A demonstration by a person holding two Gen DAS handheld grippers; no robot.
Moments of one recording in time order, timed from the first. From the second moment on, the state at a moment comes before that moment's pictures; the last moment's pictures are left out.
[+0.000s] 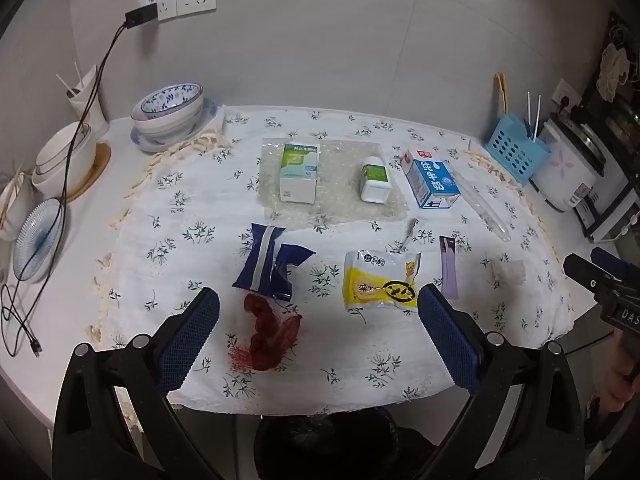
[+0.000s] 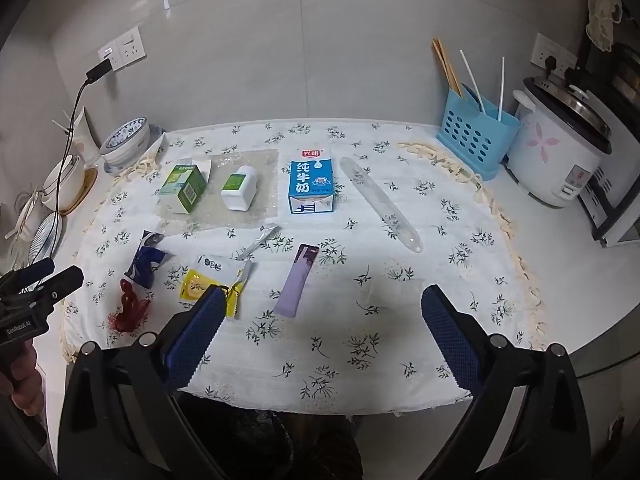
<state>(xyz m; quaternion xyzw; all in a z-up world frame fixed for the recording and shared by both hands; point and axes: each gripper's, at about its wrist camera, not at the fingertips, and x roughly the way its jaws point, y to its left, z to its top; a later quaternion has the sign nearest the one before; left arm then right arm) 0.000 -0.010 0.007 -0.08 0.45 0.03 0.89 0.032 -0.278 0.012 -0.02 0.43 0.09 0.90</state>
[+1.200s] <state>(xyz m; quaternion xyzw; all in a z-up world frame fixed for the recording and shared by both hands) -0.001 -0.007 0.003 -0.07 0.46 0.02 0.89 0.034 -0.268 0.003 -0.01 0.44 0.11 0.89</state>
